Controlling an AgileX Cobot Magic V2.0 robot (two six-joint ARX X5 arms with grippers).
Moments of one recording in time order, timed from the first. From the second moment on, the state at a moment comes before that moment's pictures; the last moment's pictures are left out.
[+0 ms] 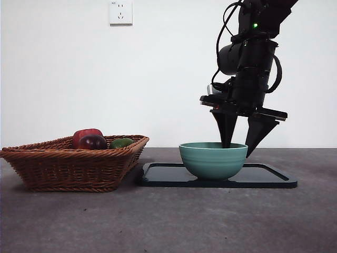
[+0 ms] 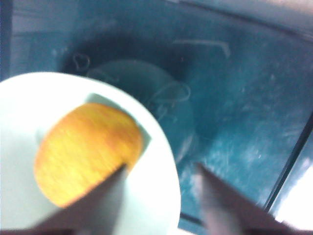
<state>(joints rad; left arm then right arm) -1.03 0.32 0.98 -1.11 -0.05 -0.22 0.34 2.10 1.76 -1.05 -0.18 0.15</state>
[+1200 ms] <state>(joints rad) -1.03 0.32 0.98 -1.08 -0.05 -0.22 0.45 1.10 1.65 -1.34 0.00 0.12</state>
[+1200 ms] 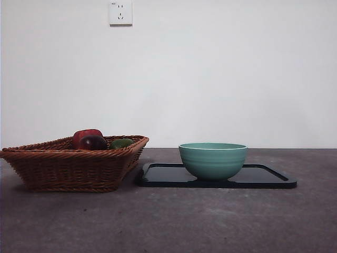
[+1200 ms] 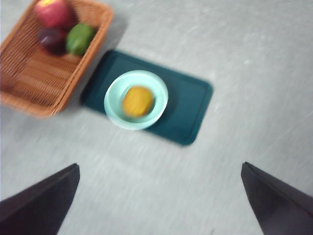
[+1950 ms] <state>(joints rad) -1.03 0.32 0.98 -1.06 -0.05 -0.22 0.48 0.33 1.18 -1.34 -0.08 0.24</state>
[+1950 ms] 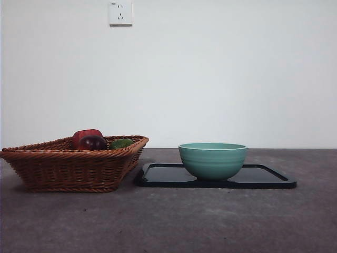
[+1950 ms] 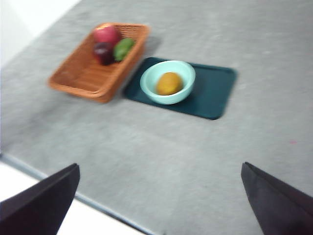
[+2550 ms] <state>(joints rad) -1.03 0.43 0.98 -0.93 -0.11 -0.33 0.48 0.32 1.17 -1.34 -0.08 0.24</state>
